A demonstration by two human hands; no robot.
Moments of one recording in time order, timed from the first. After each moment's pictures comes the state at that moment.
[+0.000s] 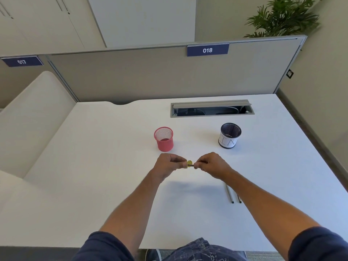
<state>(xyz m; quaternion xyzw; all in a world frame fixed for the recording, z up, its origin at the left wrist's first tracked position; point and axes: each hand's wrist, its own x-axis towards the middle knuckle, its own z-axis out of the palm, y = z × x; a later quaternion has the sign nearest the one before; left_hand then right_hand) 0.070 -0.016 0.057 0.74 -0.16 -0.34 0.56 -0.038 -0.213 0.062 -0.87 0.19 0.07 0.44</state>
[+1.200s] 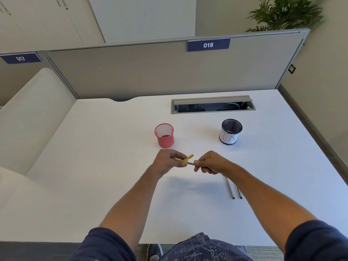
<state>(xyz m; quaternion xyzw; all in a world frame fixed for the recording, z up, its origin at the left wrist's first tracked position) 0.073 -0.012 0.060 0.75 -0.17 -0.34 0.55 -0.038 -0.215 0.067 -0.79 0.17 0.18 0.56</state>
